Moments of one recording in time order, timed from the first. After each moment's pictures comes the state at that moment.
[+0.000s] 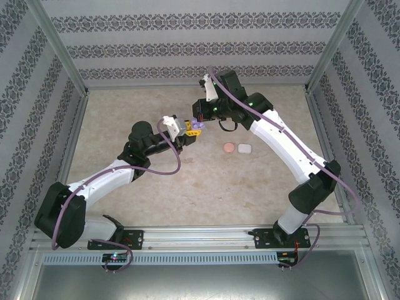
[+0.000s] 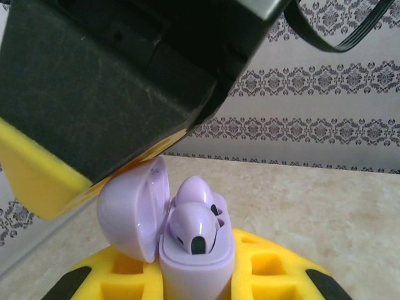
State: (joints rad) left arm -0.51 1.33 0.77 0.58 0.59 0.15; right arm 0.62 1.67 1.81 -0.83 -0.26 0.44
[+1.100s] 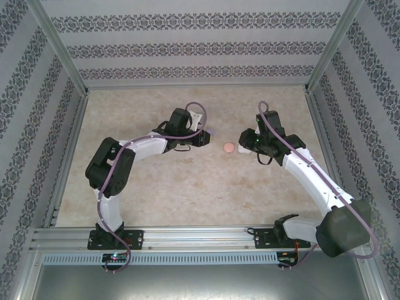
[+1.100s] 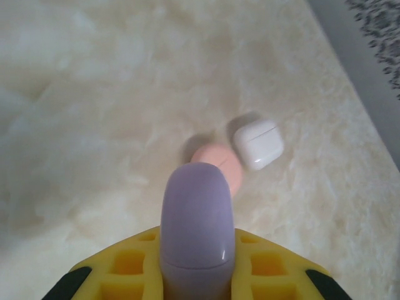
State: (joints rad) left arm -0.52 1.94 1.23 0.01 0.48 -0.41; right arm 0.32 1.23 1.00 -0.62 -0.10 0.65
